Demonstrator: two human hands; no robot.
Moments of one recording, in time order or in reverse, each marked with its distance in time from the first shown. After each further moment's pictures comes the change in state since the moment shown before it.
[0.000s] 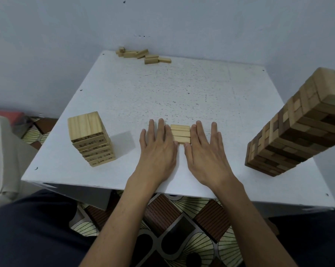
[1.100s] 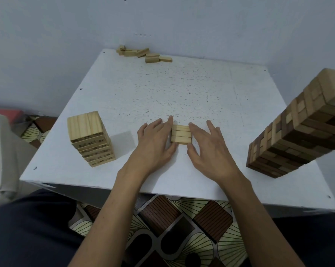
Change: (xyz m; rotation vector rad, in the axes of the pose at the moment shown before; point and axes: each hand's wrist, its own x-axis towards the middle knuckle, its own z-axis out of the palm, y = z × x) left_hand 0.017 -0.022 -0.009 -0.229 0.082 0.141; right_hand 0.007 0.012 -0.008 0.298 0.139 -0.135
